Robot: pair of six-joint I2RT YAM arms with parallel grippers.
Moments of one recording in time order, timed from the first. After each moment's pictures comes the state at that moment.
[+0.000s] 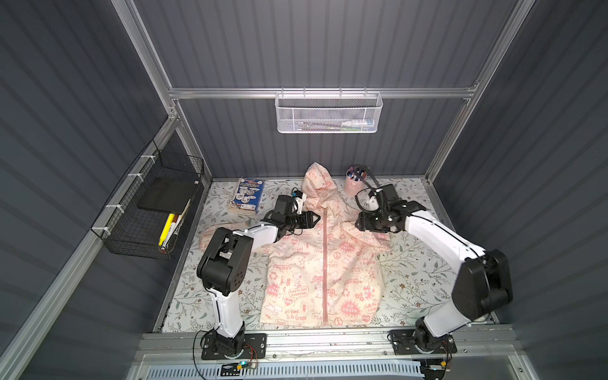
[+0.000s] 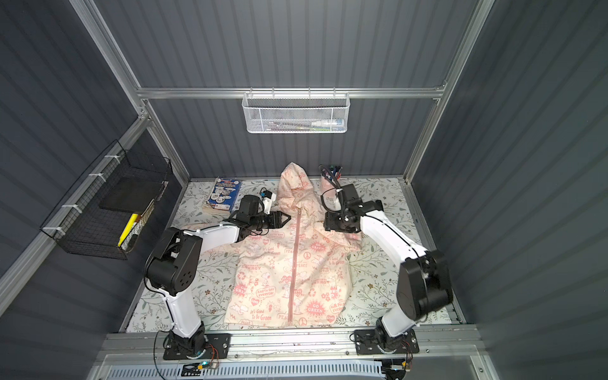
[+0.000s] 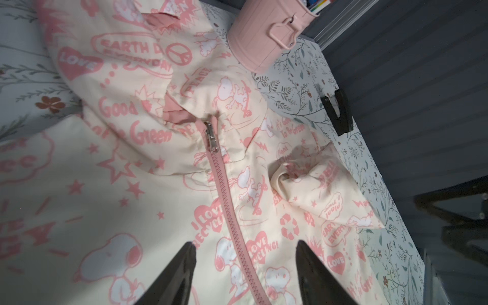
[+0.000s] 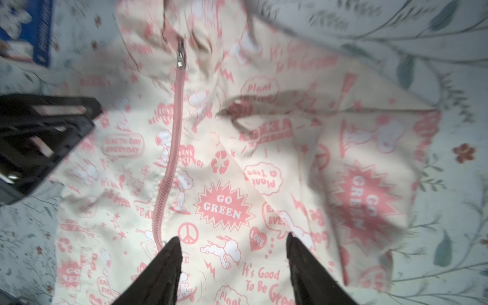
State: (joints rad) left arm -0.46 1.89 1.14 0.17 0.47 -0.41; right arm 0.31 1.53 1.23 -0.67 -0.14 0.35
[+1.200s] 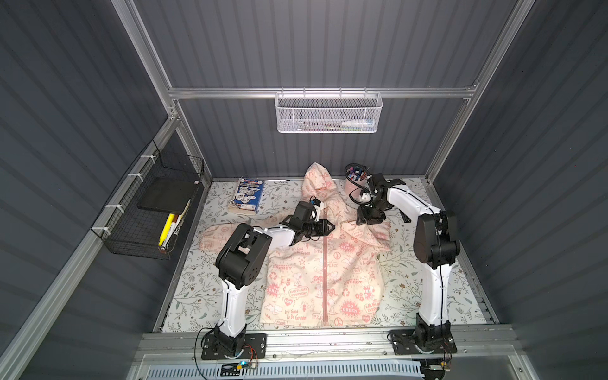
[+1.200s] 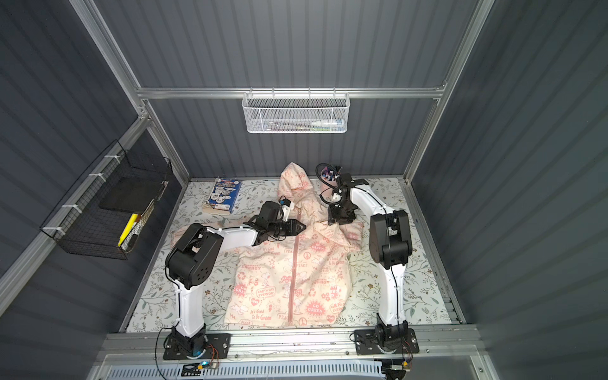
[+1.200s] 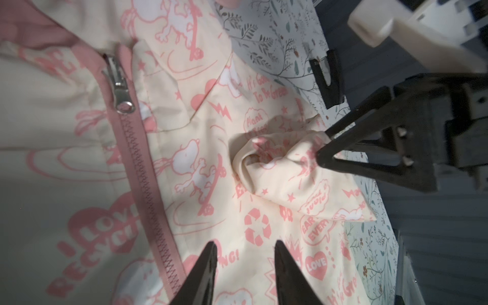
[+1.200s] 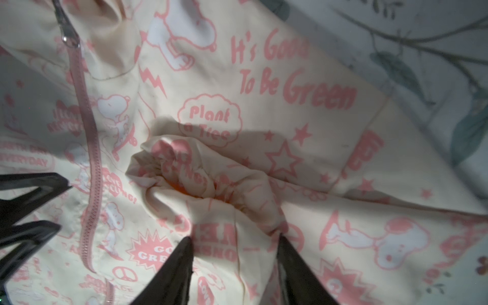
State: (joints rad) left arm -0.57 2.04 1.21 0.18 0.47 -0.54; right arm 0.23 2.15 1.79 -1.05 -0.25 0.08
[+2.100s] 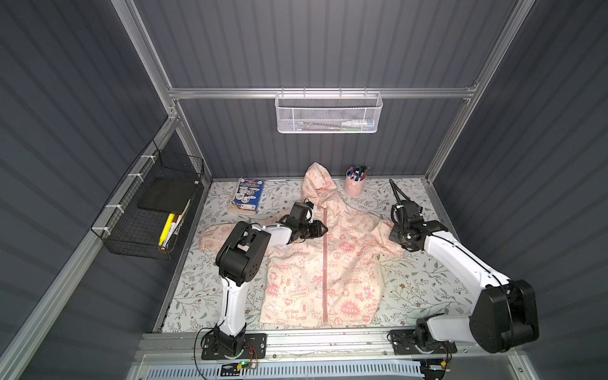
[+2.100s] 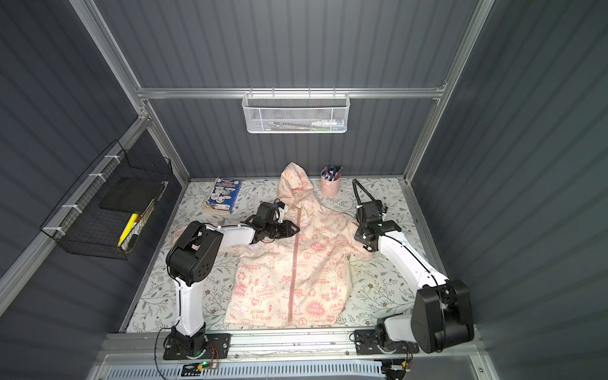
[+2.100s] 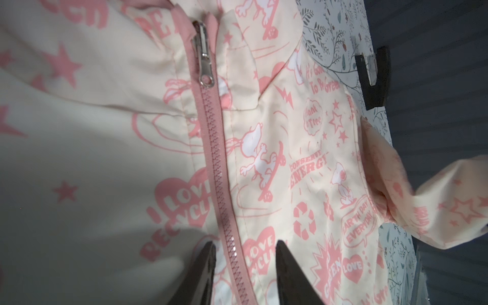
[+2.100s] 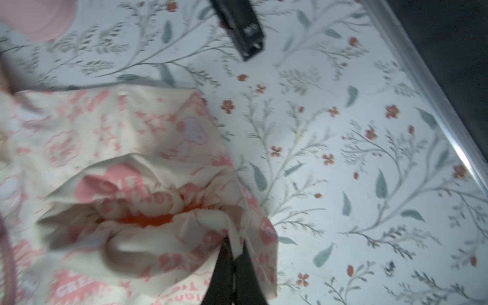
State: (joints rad) left arm -0.53 2.06 1.21 0.10 0.45 -0.54; right arm 0.21 1.33 0.93 -0.72 0.37 0.70
